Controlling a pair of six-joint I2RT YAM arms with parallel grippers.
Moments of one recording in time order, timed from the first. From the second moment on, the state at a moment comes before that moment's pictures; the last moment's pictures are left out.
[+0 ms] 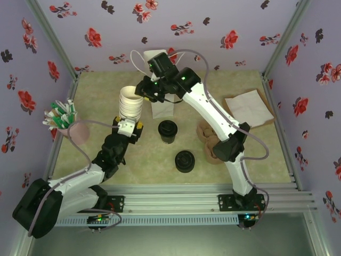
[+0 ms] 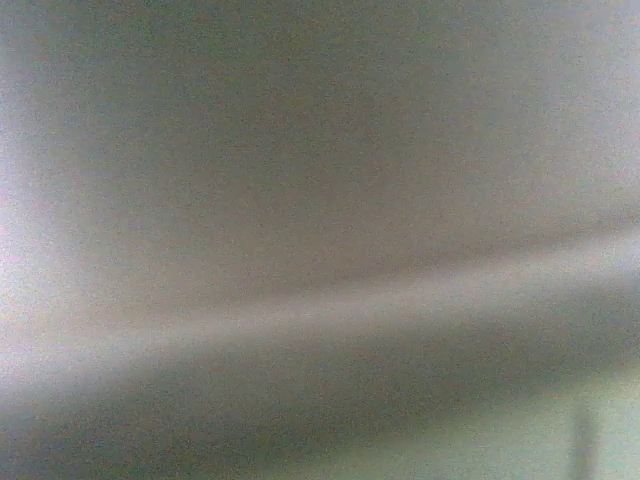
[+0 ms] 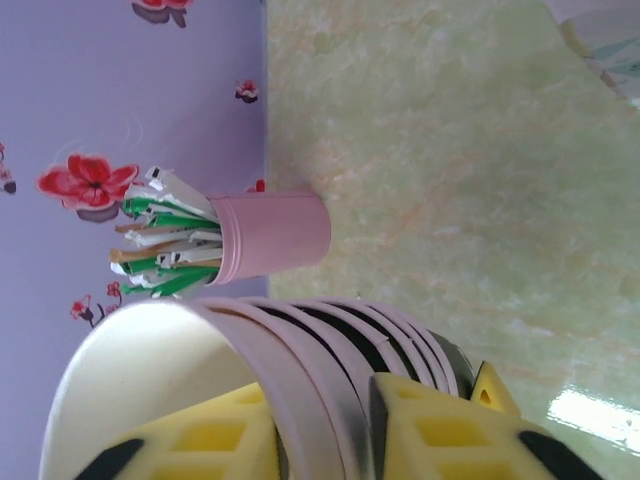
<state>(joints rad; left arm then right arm) -0.64 1.04 0.28 0.66 -0.41 0.22 0.81 2.15 2.51 -1.11 -0.32 1.00</state>
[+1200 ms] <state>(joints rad) -0.41 0.84 0.40 -0.11 -0.16 -0.41 0.93 2.31 2.51 -1.12 -0.08 0.93</state>
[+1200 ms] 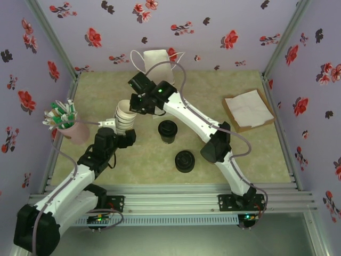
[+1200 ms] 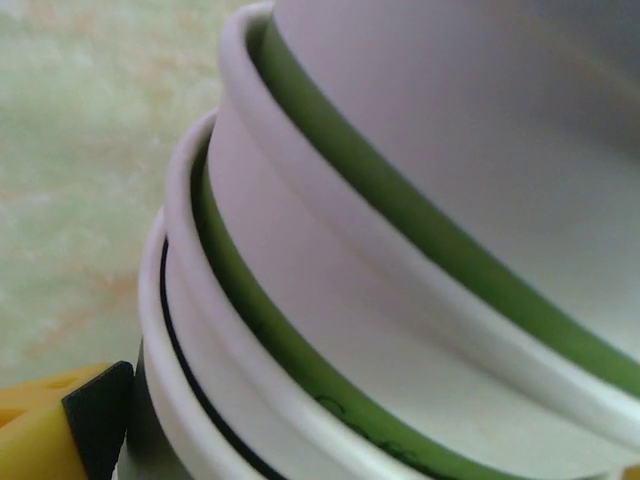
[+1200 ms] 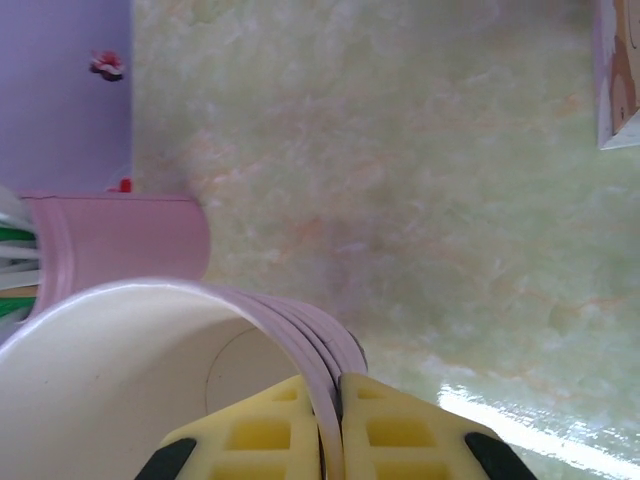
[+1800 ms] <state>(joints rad) -0.25 0.80 0.38 -0.18 -0.05 -0.55 0.95 2.33 2.52 -1.11 0.08 0.88</state>
